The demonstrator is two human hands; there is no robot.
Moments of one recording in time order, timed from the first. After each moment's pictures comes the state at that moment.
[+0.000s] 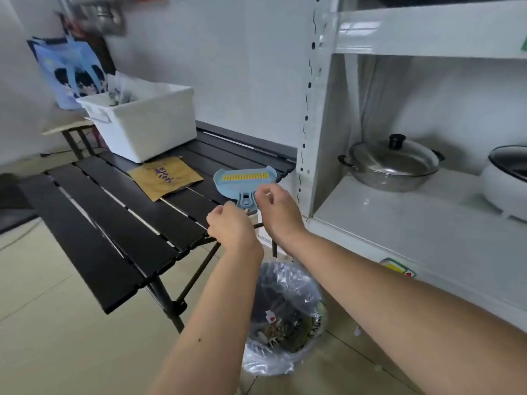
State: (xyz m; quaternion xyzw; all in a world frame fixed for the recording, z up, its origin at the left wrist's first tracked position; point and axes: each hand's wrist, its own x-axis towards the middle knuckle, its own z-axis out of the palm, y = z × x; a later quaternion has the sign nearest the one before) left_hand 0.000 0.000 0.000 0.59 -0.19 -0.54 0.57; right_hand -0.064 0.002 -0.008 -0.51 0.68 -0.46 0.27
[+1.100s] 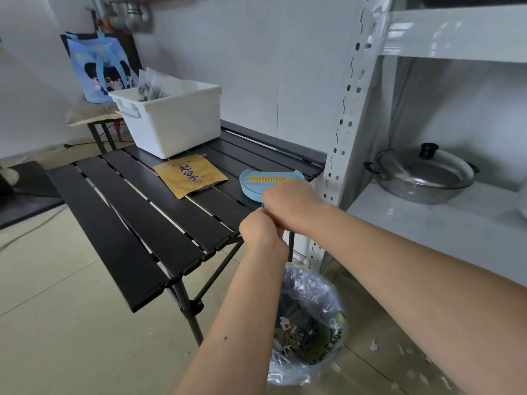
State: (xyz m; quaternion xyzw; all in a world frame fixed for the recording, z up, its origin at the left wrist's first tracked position) left_hand 0.006 -0.016 -0.007 0.46 -0.08 -0.68 0.57; right_hand -0.050 -0.025 0.024 -0.78 0.61 0.02 -0.14
